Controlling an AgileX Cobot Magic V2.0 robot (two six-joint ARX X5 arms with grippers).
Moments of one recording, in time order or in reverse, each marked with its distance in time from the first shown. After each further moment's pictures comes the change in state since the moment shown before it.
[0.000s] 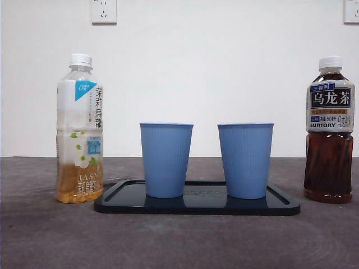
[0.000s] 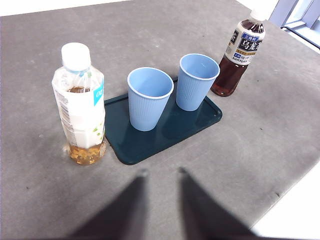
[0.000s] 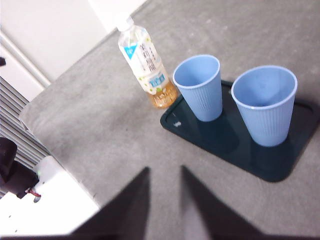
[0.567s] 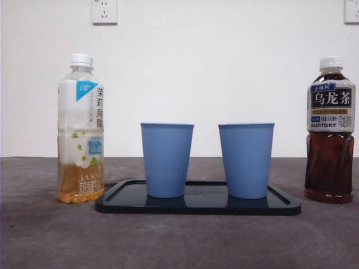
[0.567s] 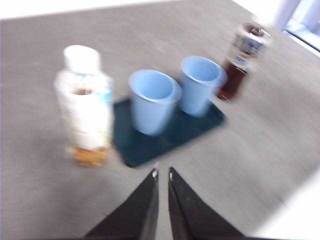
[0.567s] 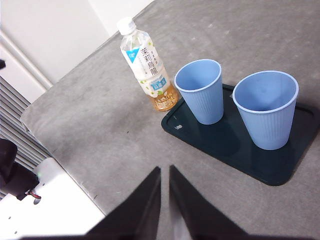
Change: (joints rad) left arm 0.065 -0.010 -0.006 0.021 0.008 0.000; right arm 0.000 0.000 0.000 0.004 0.000 0.000
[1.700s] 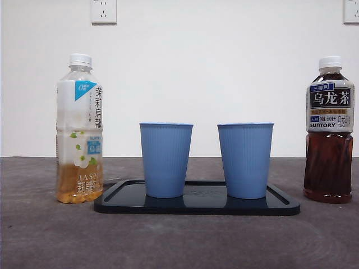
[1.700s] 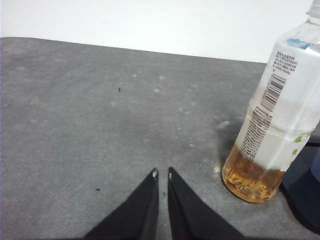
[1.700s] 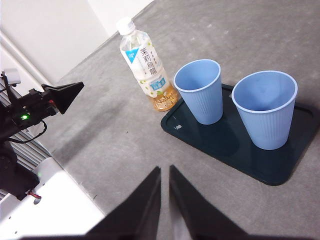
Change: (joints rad) left arm 0.539 -0.435 -0.898 0.735 -0.005 0.031; right arm 0.000 0.000 0.000 0.000 0.000 0.000
